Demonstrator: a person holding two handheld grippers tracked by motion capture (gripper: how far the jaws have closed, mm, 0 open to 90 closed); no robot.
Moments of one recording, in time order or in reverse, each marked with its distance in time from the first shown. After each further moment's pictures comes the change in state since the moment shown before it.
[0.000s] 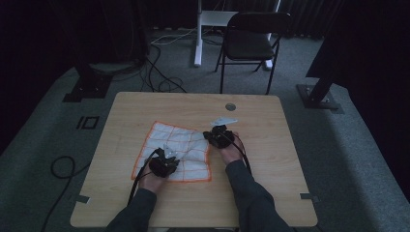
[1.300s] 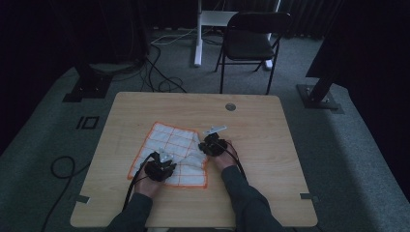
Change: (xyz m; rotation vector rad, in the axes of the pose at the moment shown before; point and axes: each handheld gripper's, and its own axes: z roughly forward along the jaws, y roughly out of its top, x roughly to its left) left arm 0.001 -0.013 -0.010 -0.009 -0.006 -0.022; right arm 0.010 -0.029 0.038 0.151 0.014 0.002
